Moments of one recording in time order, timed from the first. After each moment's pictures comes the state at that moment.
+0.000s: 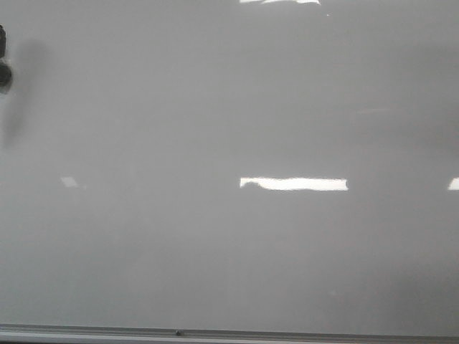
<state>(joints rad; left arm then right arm) -0.06 0.61 -0.62 -0.05 0.52 0.07 -0.02 0.63 -0.66 0.05 0.73 -0.03</state>
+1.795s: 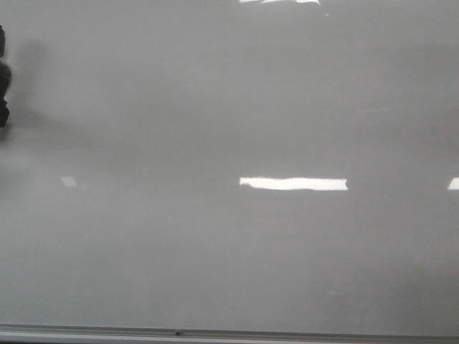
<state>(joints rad) -0.06 1.49 -0.82 -0.06 0.12 0.07 -0.02 0.63 -0.66 0.05 0.73 -0.03</state>
